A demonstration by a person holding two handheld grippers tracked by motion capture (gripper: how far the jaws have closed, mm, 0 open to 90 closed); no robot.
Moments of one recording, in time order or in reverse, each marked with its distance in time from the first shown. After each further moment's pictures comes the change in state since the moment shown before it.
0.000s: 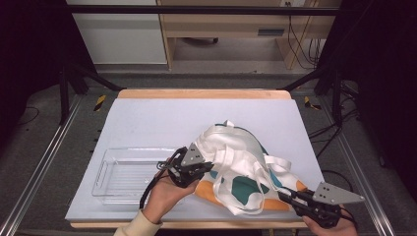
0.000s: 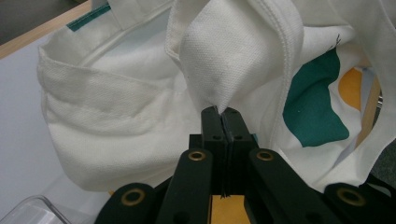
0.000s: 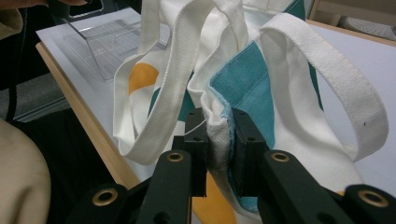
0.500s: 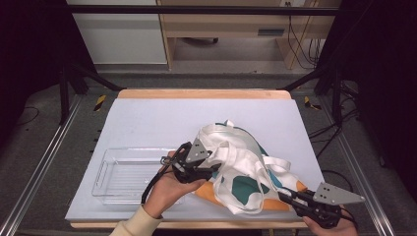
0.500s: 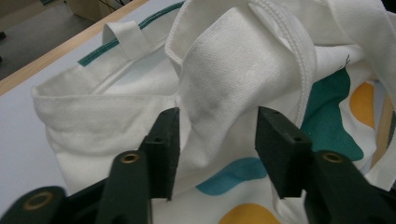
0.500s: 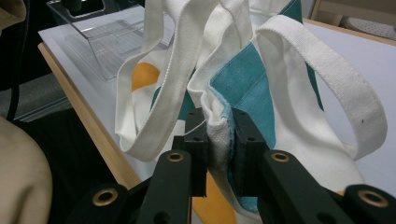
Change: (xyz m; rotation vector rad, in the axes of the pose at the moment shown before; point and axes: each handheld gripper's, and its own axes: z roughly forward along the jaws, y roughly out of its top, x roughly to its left) left arm 0.001 0.019 0.011 -0.020 0.014 0.071; right arm -0.001 -0.001 0.000 -0.003 0.006 -0.001
